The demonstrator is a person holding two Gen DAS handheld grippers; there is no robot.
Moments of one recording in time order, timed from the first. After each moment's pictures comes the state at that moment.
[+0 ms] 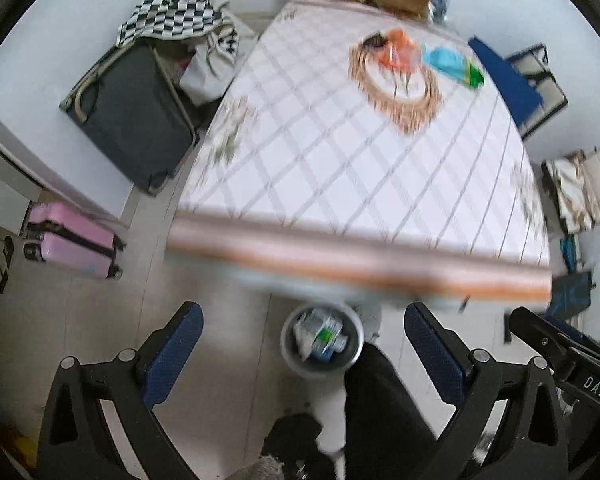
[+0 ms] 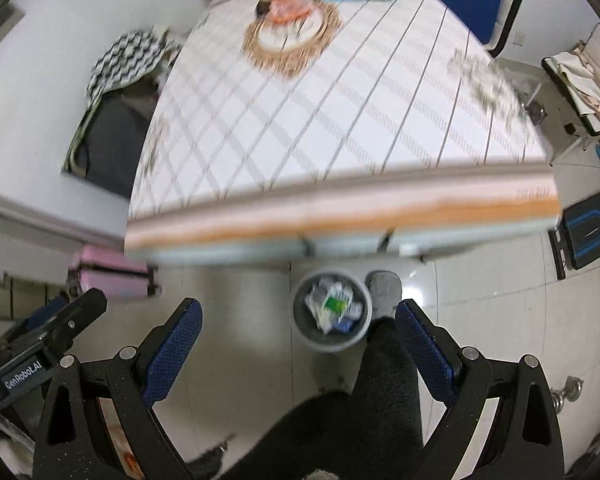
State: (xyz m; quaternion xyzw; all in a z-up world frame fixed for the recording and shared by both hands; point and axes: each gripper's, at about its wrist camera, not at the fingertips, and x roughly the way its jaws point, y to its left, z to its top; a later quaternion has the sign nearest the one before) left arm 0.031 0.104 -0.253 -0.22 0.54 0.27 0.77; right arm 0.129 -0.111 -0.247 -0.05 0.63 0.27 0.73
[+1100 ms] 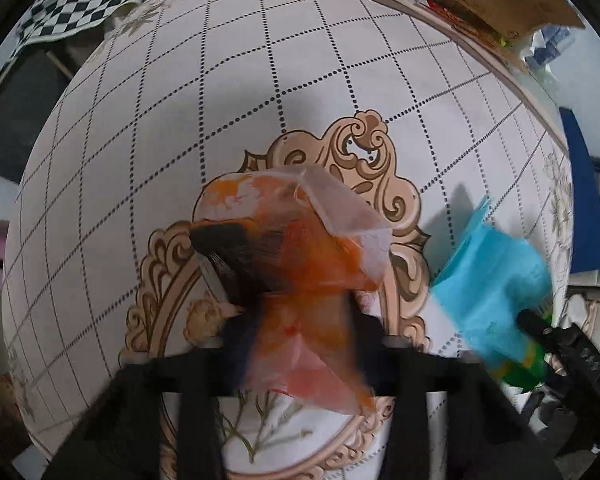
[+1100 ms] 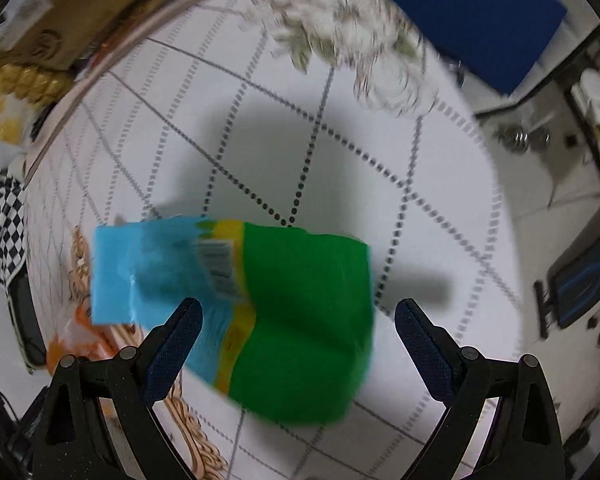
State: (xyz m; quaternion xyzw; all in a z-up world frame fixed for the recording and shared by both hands) left arm 0.521 0.286 -0.379 -0.33 0.58 0.30 0.68; right arm 0.790 0.081 -0.415 -0.01 0.71 0.15 0.69
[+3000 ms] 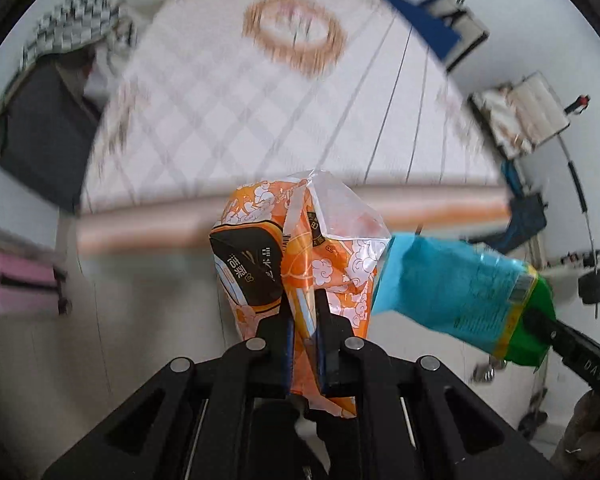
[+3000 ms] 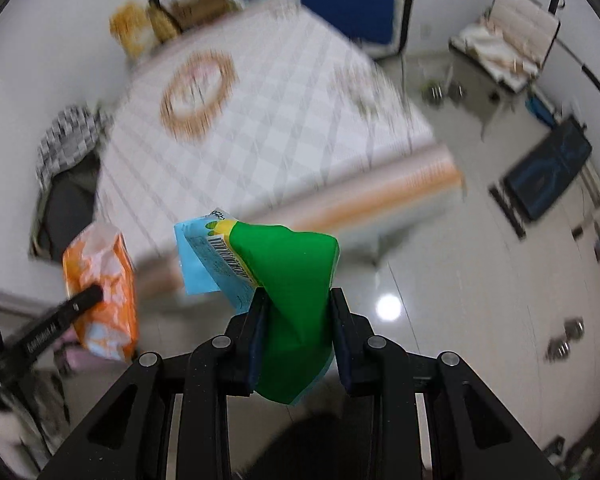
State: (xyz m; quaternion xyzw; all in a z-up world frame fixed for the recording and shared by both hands) left arm 0.016 0.059 -0.308 -0.20 0.60 0.10 0.77; right arm 0.102 -0.198 -0.254 0.01 0.60 0.14 0.78
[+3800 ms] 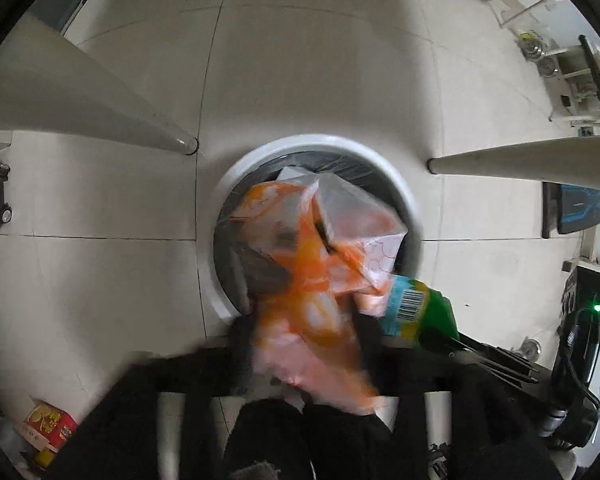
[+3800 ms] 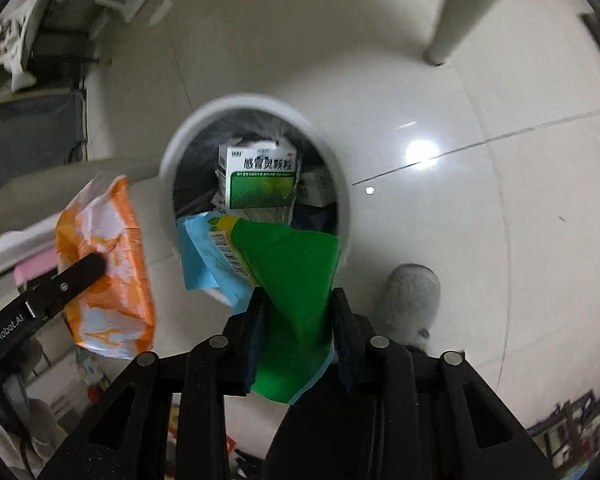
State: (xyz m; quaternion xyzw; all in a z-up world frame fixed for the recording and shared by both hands) left arm 0.063 0.044 -0.745 -0.26 0.72 0.13 0.63; right arm 0.085 -0.187 -0.790 0.03 0.81 0.17 0.56
